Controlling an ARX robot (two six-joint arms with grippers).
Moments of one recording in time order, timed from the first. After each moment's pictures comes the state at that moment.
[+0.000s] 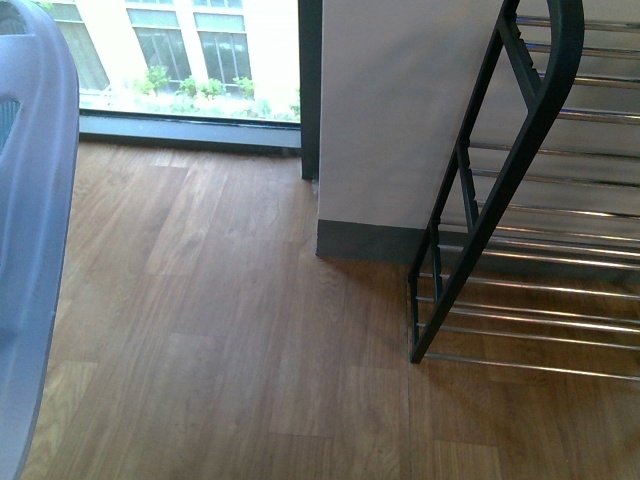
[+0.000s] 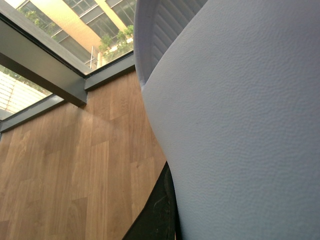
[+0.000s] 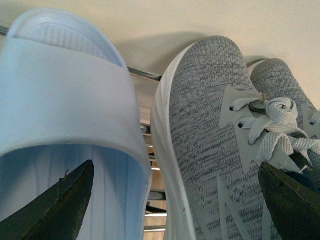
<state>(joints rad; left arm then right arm) -0.36 1.10 0.28 0.33 -0.34 0.36 -0.37 1.72 1.18 0.02 0.20 -0.47</state>
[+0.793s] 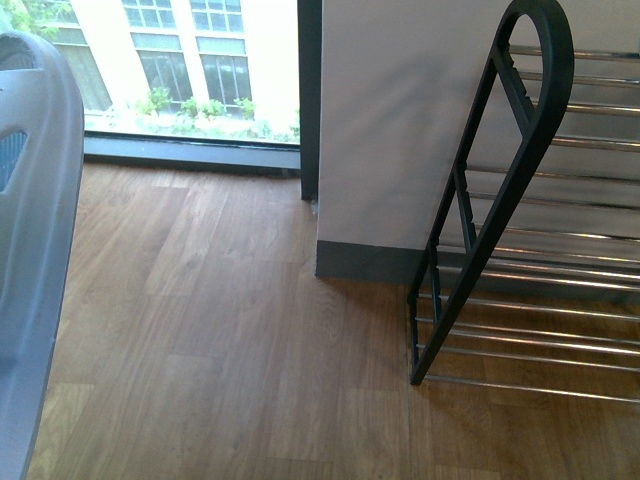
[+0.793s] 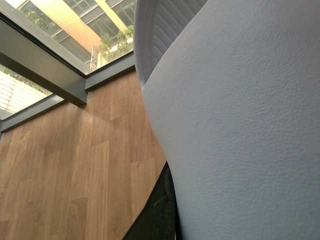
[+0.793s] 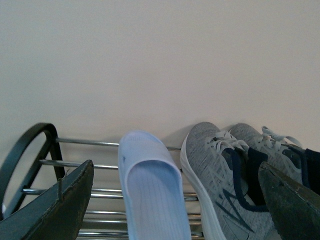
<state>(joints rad) -0.36 1.10 0.28 0.33 -0.34 0.36 -0.36 0.90 0.55 0.36 0.00 -0.13</state>
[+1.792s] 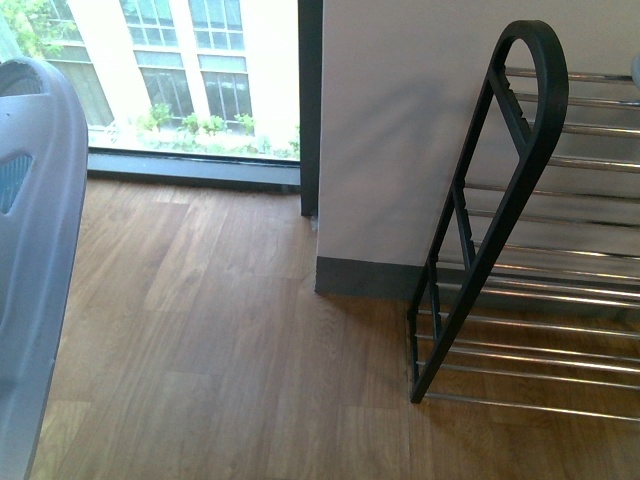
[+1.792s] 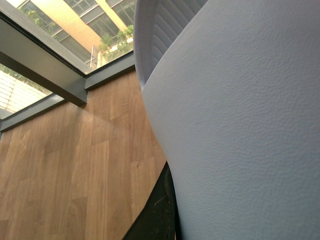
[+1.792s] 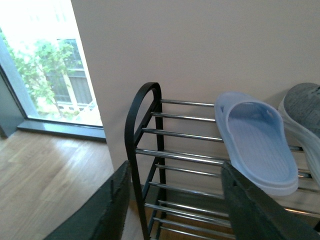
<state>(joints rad) -0.36 1.10 0.28 0.33 -0.34 0.36 -0.43 0.38 0.19 0.18 -0.41 0.01</state>
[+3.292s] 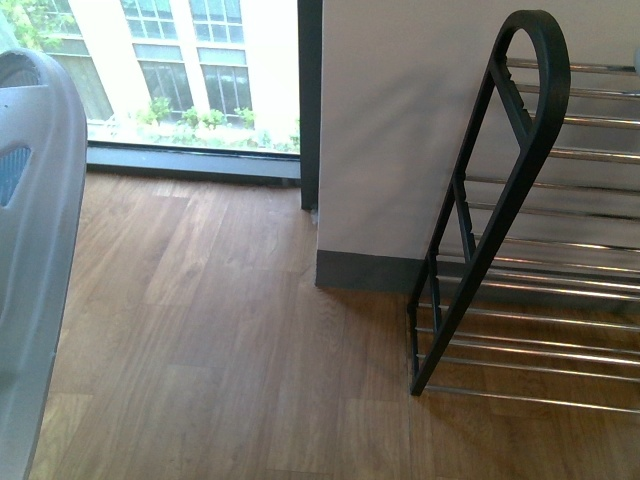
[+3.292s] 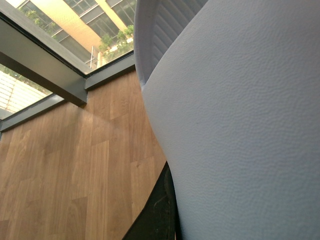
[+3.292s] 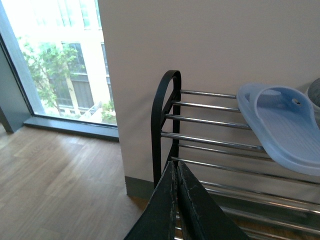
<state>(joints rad) -0.36 1.10 0.28 0.33 -0.34 0.36 0.00 0.01 0.03 0.00 0.00 0.00</state>
